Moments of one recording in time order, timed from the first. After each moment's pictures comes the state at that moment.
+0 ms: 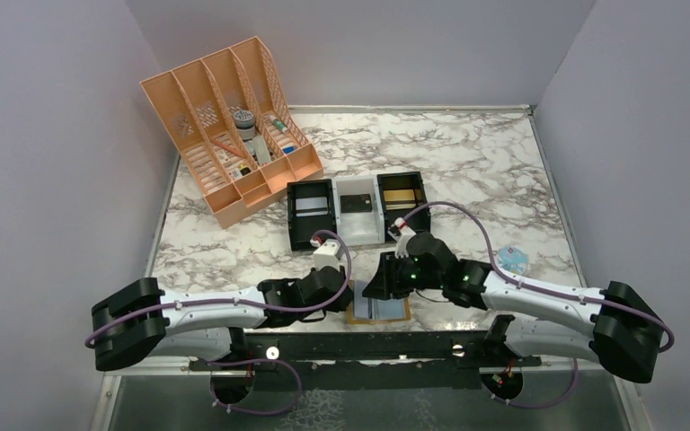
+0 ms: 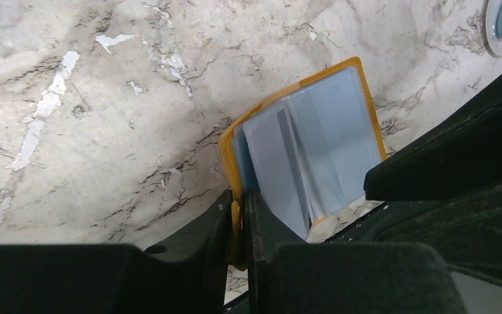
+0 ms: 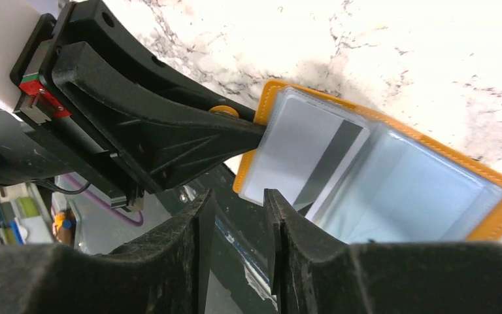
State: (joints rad) left arm -1.21 1.14 0.42 -0.01 -0.31 -0.93; right arm 0.97 1.11 0.50 -0.02 -0.24 0.81
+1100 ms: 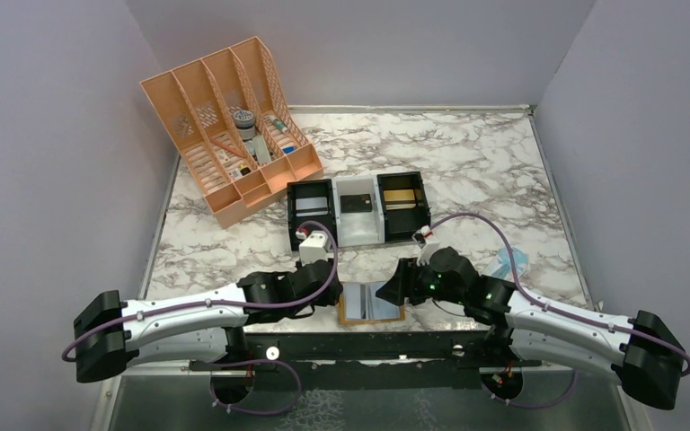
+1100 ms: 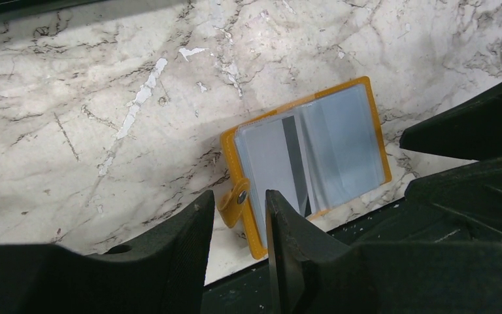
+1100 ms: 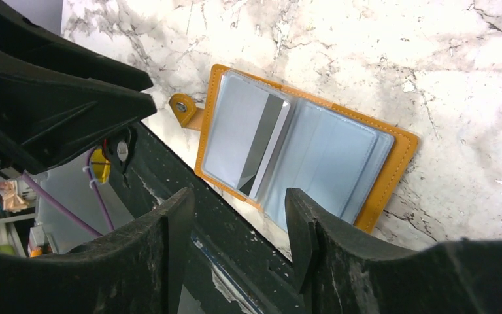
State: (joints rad) left arm -1.21 0.99 0.55 -0.39 -0.42 -0.94; right arm 0.97 0.85 0.33 -0.03 -0.07 0.82
